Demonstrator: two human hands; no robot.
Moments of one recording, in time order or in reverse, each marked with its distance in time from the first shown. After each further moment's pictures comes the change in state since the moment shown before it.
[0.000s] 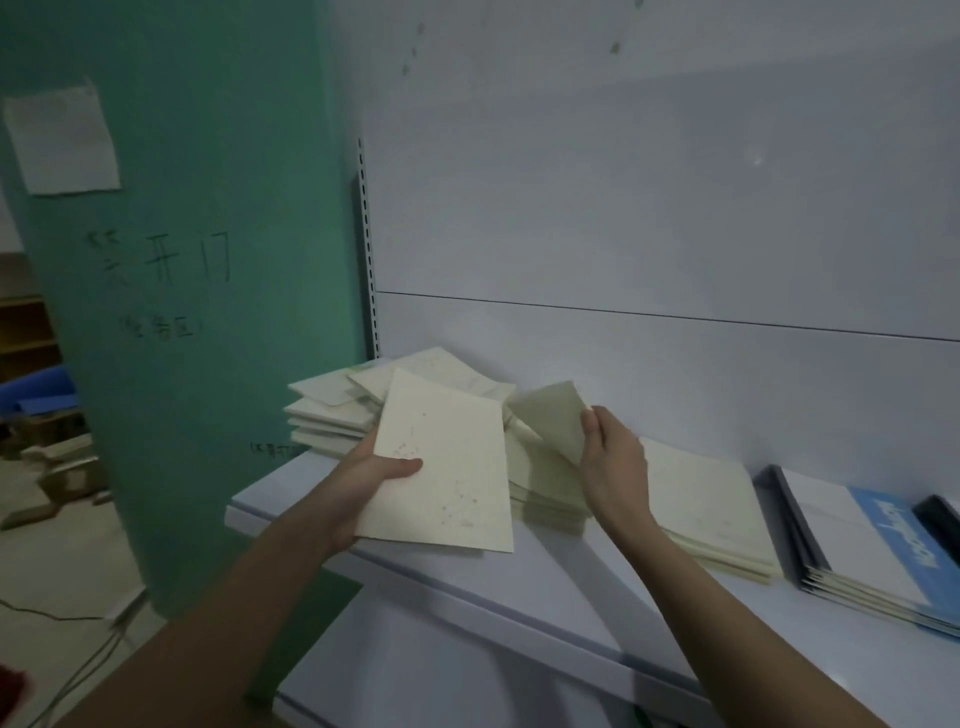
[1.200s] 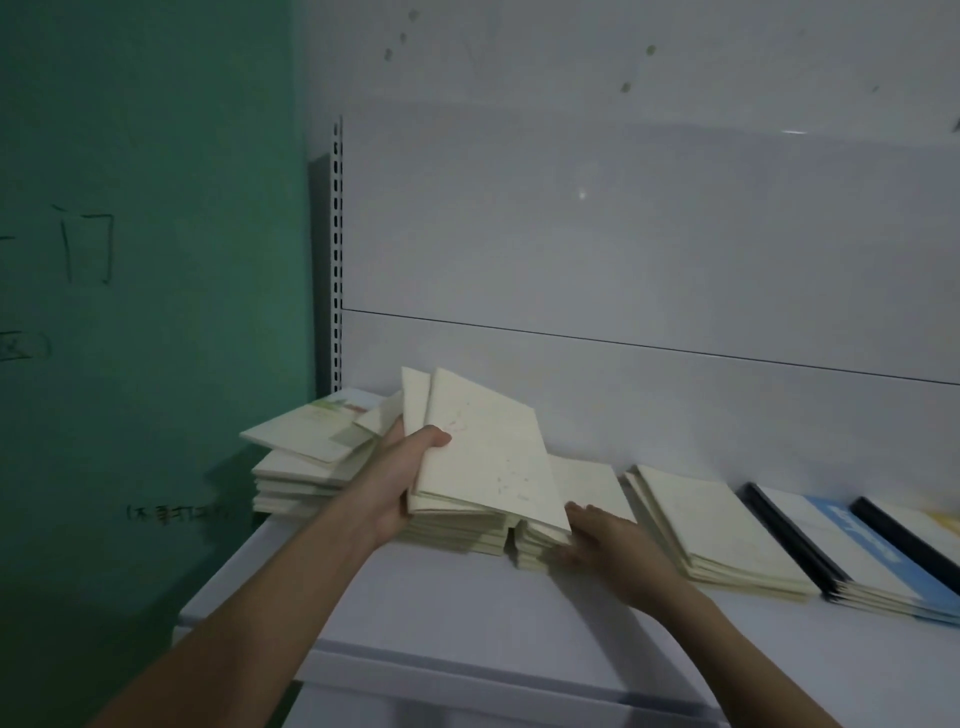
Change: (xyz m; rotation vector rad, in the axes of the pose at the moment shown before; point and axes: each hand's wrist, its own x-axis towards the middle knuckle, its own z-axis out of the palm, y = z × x) left_hand 0.115 0.024 -0.061 -0.264 -0.256 -0.055; right_hand -0.010 0.016 0.070 -0.809 -0.472 -0.045
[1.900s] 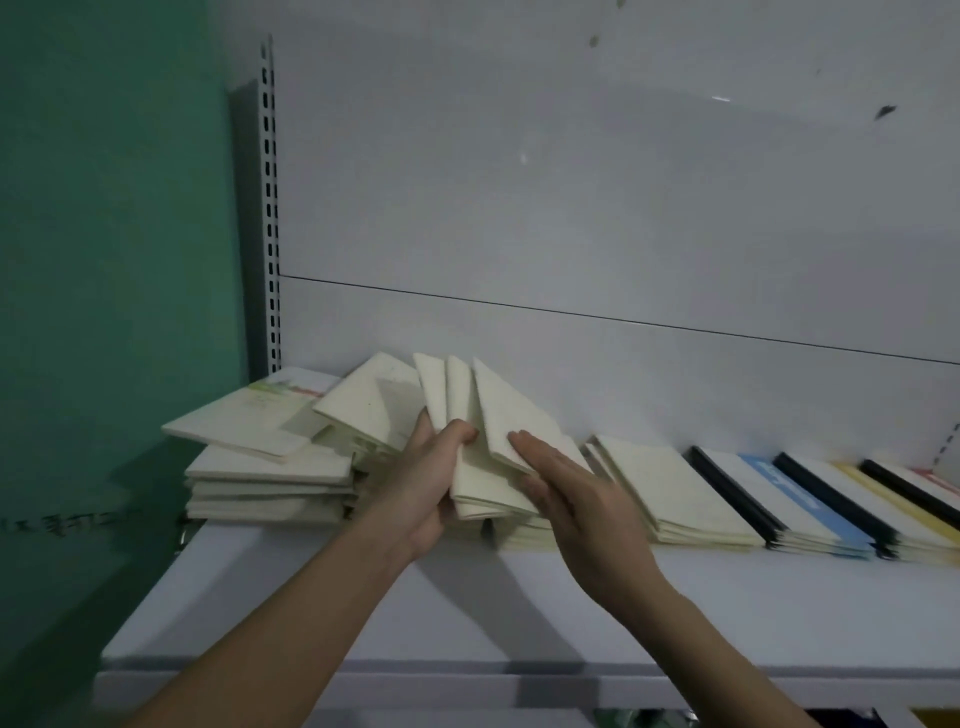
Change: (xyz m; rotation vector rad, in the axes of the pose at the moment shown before) left_hand 0.003 -0.021 0.035 -0.080 -0.138 -0.005; right_hand -0.030 -0.082 -0.031 0.267 0.465 -0.090
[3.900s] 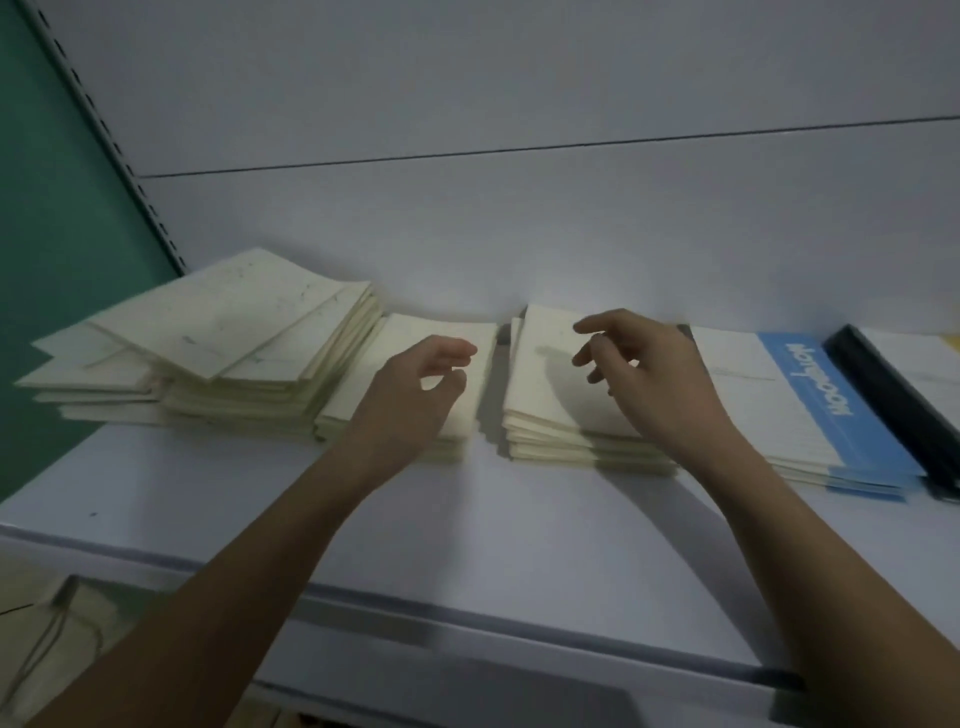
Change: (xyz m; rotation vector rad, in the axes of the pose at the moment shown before) left_hand 0.047 -0.116 0.169 1.020 0.176 0.281; right_hand 0.012 0.260 -0.104 0.498 -0.081 0.302
